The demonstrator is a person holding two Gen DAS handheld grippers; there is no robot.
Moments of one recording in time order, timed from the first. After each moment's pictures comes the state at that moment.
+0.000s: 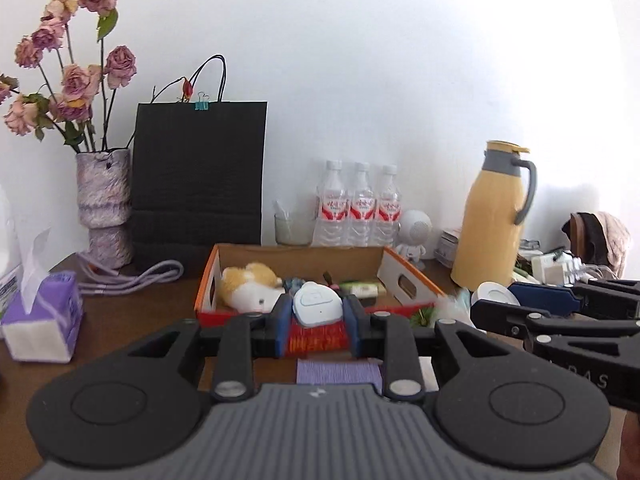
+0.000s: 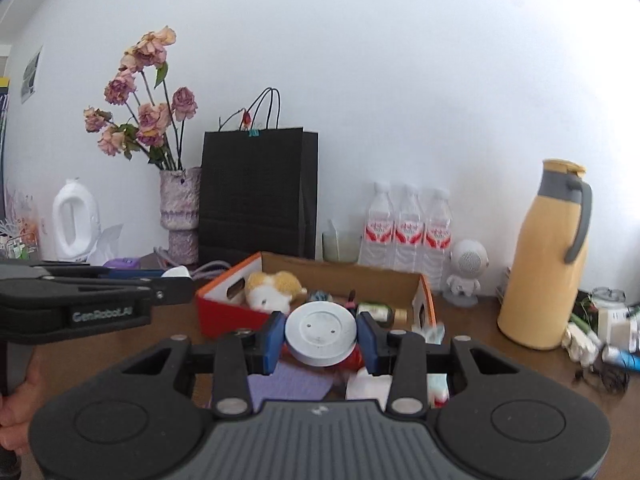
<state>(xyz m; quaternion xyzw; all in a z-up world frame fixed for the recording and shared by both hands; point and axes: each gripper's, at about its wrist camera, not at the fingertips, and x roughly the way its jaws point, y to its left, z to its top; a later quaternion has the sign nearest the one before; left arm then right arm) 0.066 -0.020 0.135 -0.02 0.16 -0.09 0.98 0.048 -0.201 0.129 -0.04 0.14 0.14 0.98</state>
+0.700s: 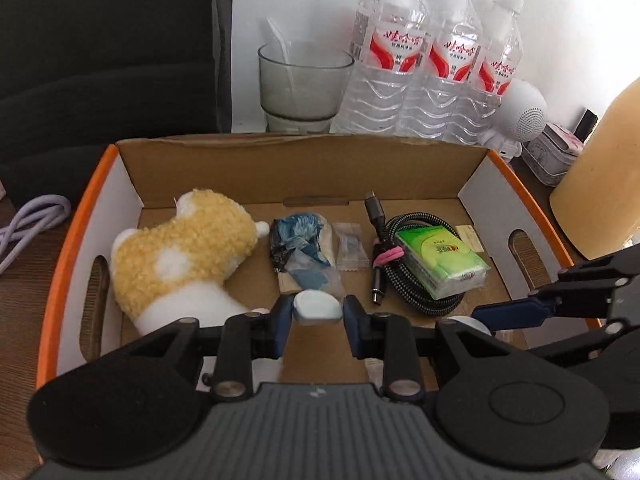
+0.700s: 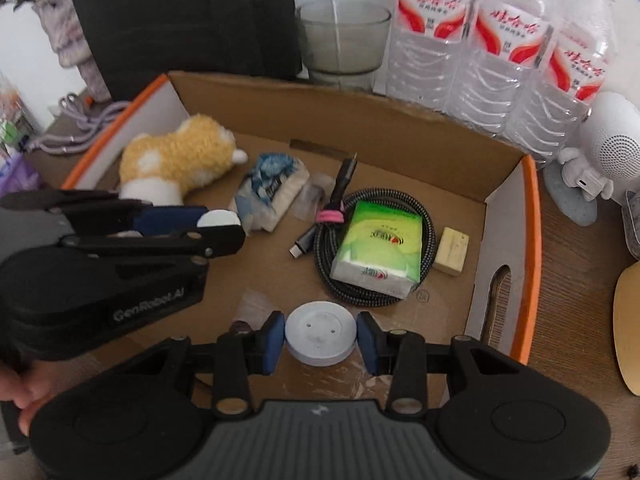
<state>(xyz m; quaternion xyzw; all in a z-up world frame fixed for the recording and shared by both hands) 0.365 -0.048 0.043 -0.02 0.45 -0.10 0.89 0.377 -0.176 0.041 -0.11 0.55 0.19 0.81</state>
